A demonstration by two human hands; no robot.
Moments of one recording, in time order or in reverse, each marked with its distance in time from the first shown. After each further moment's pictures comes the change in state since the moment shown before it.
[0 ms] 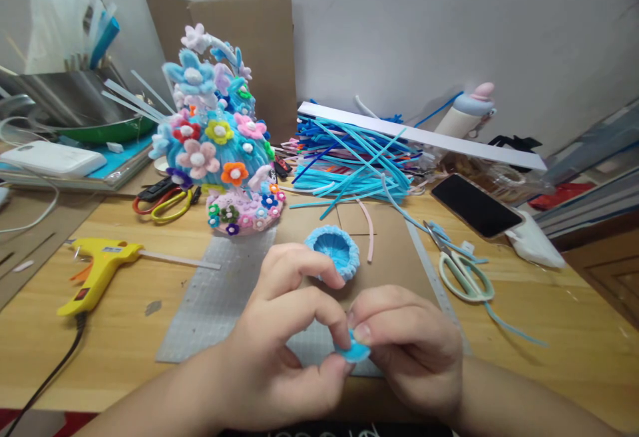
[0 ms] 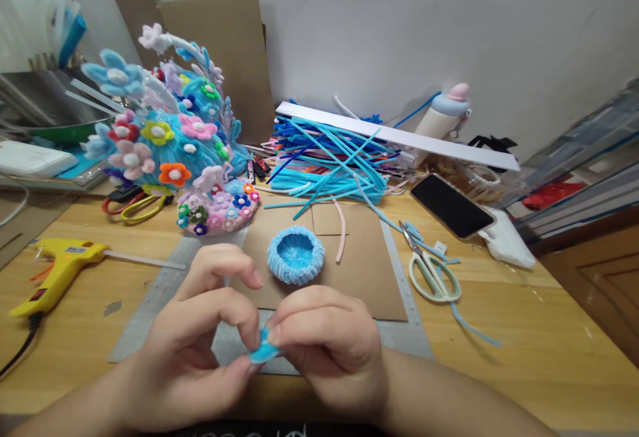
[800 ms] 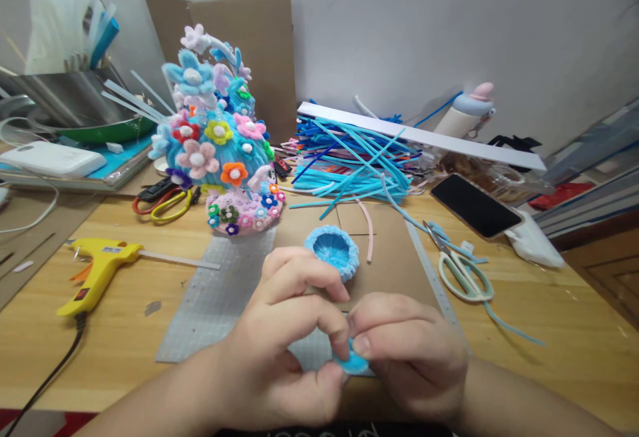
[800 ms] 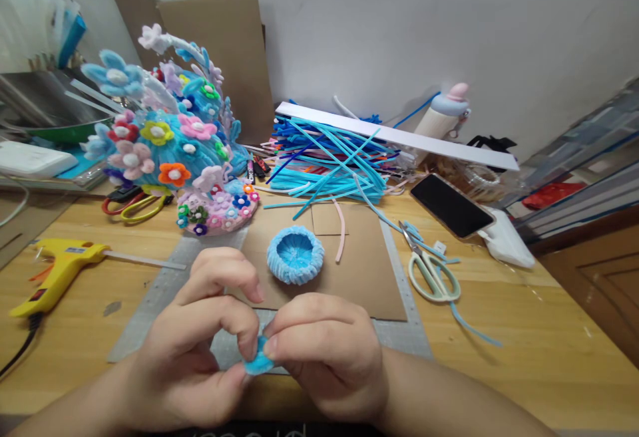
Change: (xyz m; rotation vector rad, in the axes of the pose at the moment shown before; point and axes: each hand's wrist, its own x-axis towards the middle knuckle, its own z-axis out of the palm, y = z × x) left_hand 0.004 -0.002 -0.001 -0.007 -0.017 0.068; right_hand 0.003 -0.001 0.001 -0.017 -0.037 -0.099
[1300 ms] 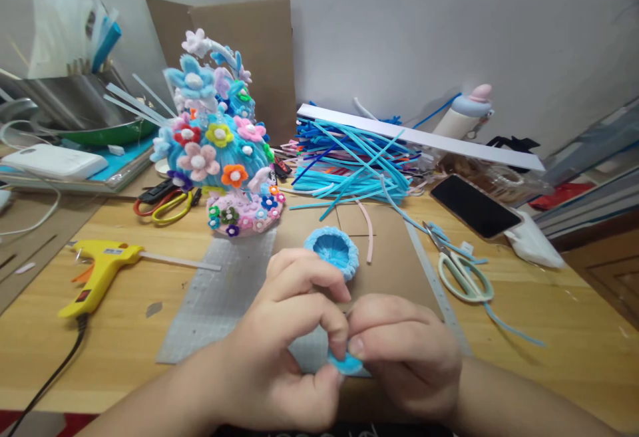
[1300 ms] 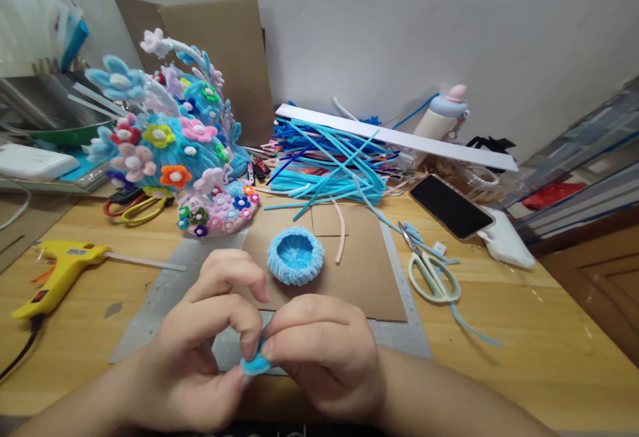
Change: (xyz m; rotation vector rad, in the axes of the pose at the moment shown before) left_hand -0.003 -0.002 0.002 -0.048 -0.034 -0.025; right_hand -0.005 0.004 0.004 0.037 -0.006 0.003
